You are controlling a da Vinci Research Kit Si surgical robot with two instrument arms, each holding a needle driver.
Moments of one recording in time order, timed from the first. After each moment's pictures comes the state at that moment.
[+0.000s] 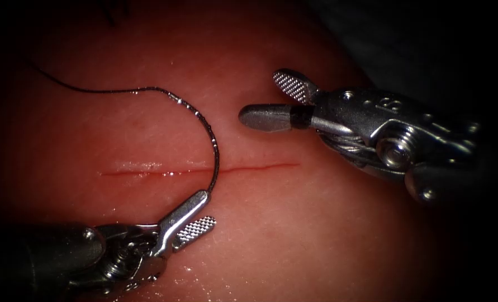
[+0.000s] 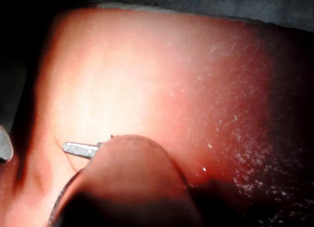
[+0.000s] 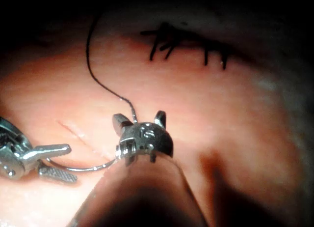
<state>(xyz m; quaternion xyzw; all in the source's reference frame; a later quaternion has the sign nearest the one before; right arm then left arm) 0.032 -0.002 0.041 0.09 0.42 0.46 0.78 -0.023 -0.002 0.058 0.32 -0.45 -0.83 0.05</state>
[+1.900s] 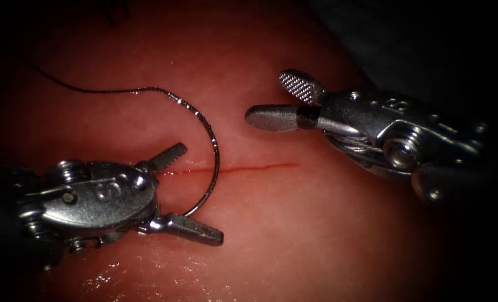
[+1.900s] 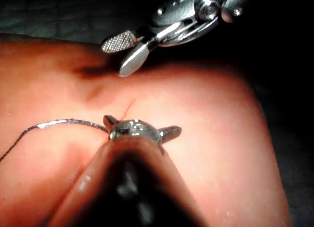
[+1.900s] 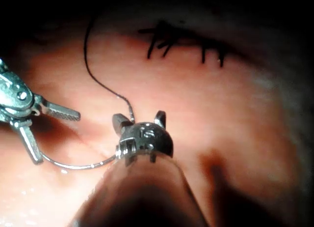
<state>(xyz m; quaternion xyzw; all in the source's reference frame) 0.031 -0.002 0.041 0.09 0.42 0.46 0.78 -0.022 0.005 0.052 0.34 0.18 -0.82 -0.42</state>
